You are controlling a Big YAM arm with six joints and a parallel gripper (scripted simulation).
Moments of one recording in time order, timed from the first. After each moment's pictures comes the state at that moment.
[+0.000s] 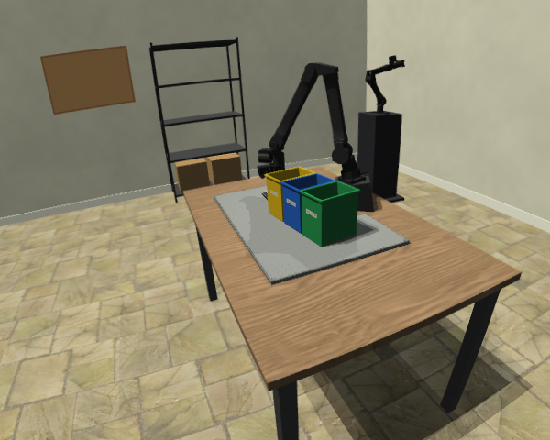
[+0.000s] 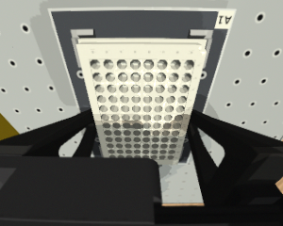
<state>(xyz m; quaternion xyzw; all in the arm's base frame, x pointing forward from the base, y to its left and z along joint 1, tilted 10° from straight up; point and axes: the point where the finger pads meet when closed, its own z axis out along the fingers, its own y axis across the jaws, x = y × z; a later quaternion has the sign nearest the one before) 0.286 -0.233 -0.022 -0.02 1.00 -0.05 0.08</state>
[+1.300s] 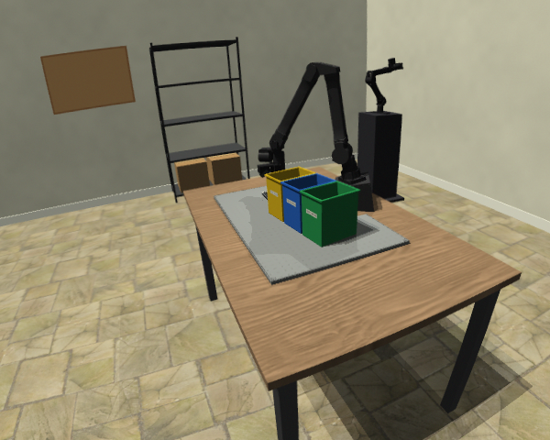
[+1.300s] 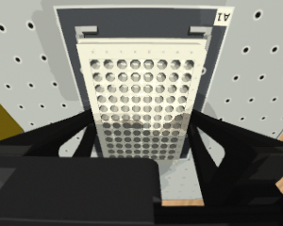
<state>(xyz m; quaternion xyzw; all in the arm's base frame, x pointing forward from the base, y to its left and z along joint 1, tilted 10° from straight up) 0.284 -0.231 -0.017 -0.02 1.00 -0.04 0.08</state>
